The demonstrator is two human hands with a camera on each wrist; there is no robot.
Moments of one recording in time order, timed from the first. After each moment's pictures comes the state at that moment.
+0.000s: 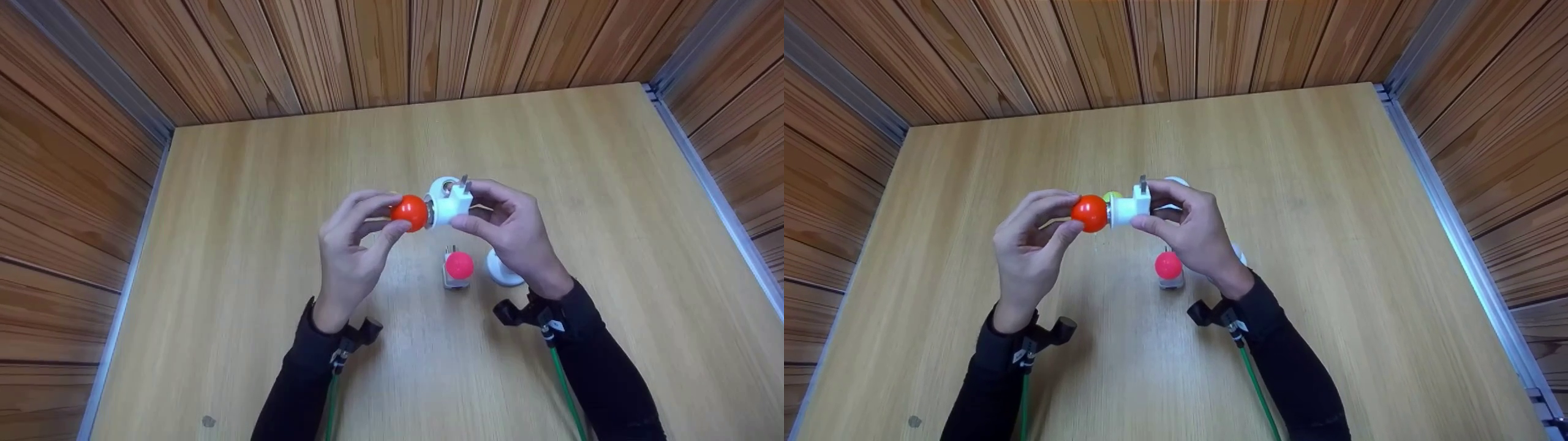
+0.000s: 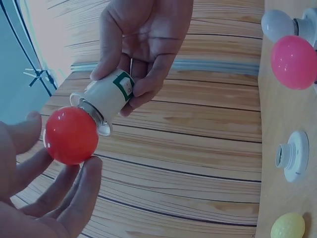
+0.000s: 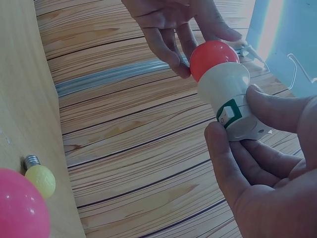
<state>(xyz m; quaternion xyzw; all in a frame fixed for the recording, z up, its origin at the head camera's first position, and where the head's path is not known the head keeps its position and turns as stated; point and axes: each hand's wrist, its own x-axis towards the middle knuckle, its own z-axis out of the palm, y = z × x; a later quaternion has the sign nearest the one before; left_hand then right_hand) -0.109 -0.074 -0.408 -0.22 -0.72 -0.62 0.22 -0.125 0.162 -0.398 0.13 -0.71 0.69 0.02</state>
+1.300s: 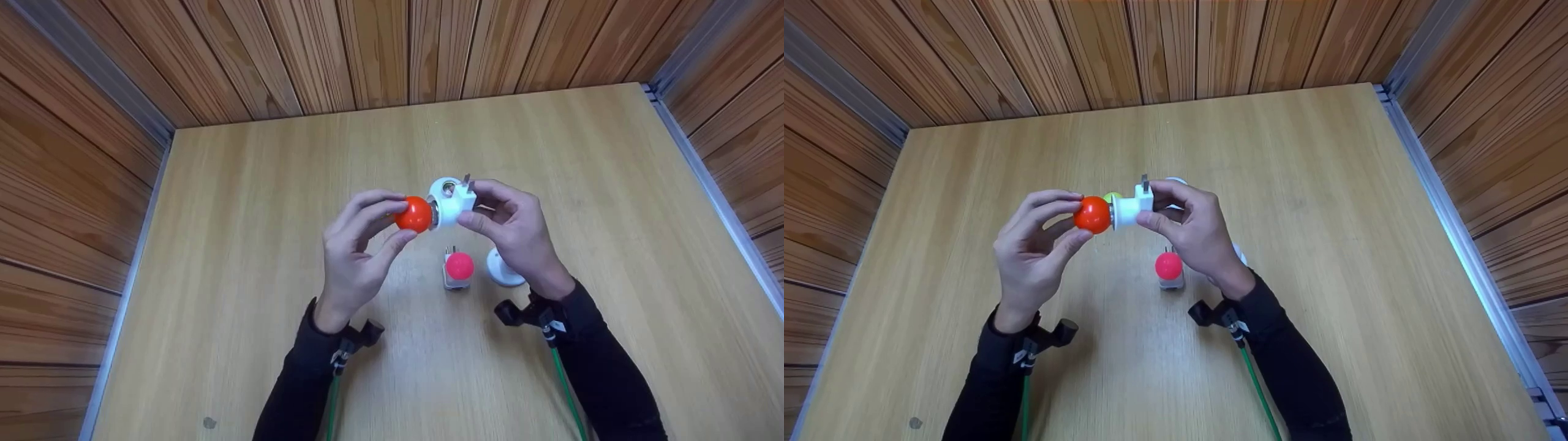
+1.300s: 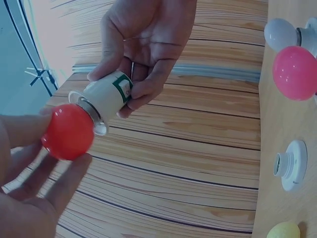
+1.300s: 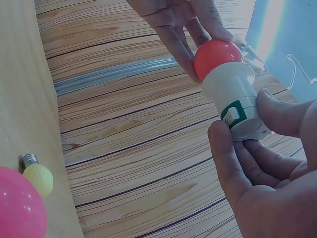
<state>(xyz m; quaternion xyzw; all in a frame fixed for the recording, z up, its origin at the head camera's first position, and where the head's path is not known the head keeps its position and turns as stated) -0.109 -0.072 -0.408 -0.28 -0.69 -0.63 0.23 -0.125 0.163 -0.398 0.11 -0.72 0.68 0.04</state>
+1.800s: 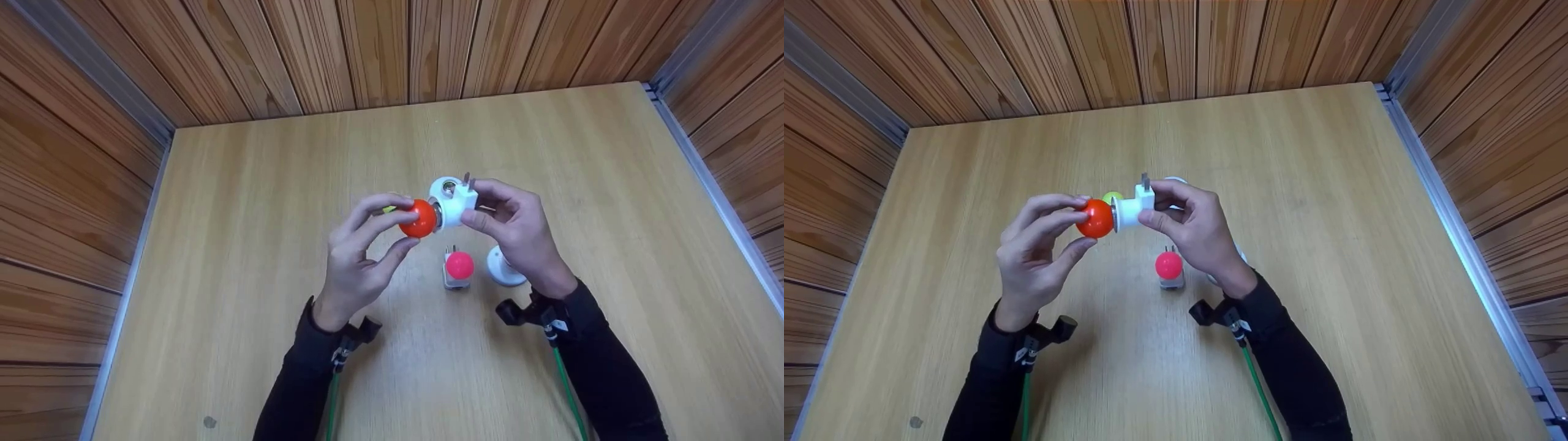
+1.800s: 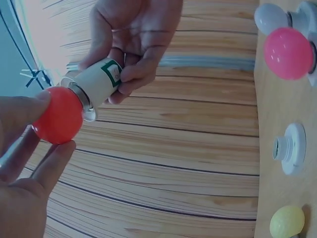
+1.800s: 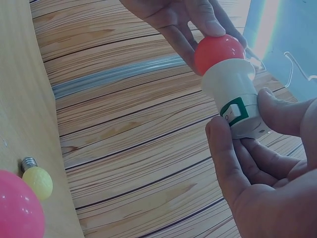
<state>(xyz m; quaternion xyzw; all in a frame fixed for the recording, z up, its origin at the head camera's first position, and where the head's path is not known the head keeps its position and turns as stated) -0.112 -0.075 -0.411 -0.36 -0.71 -0.54 0.28 -0.123 0.165 -0.393 0.11 -0.72 0.68 0.01</state>
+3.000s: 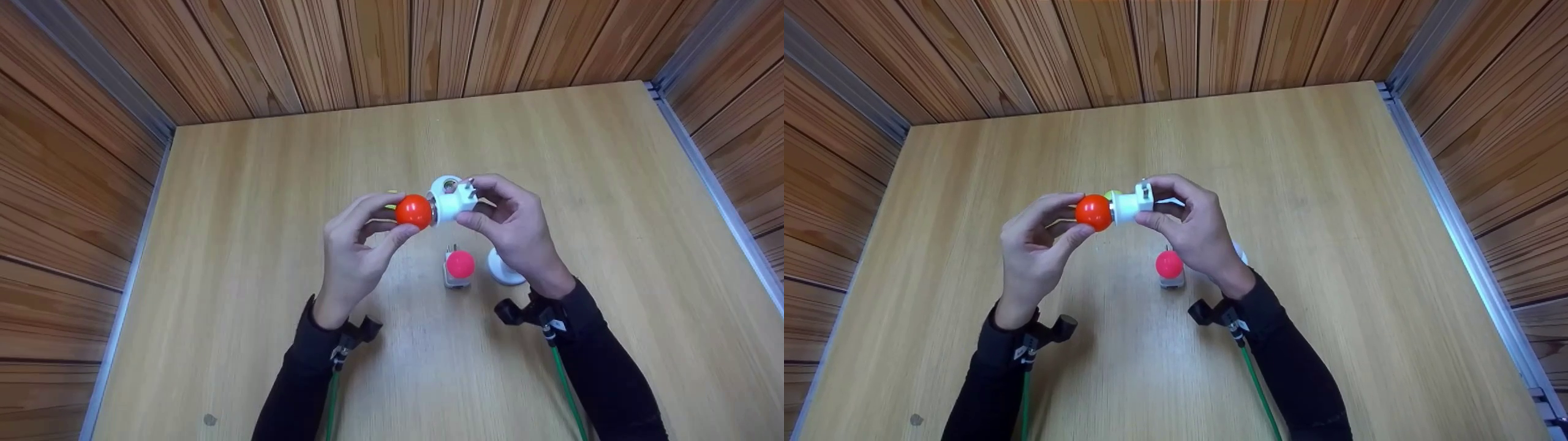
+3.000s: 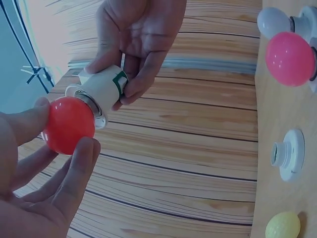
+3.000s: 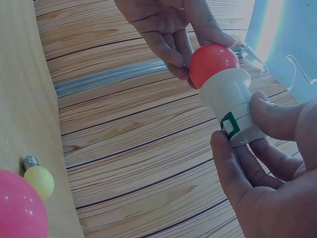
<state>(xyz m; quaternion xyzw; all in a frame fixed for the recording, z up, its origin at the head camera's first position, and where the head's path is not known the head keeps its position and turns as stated) -0.112 -0.076 -0.411 -0.24 -0.73 -0.61 0.20 -0.127 0.162 -0.401 0.15 -0.70 0.69 0.05</state>
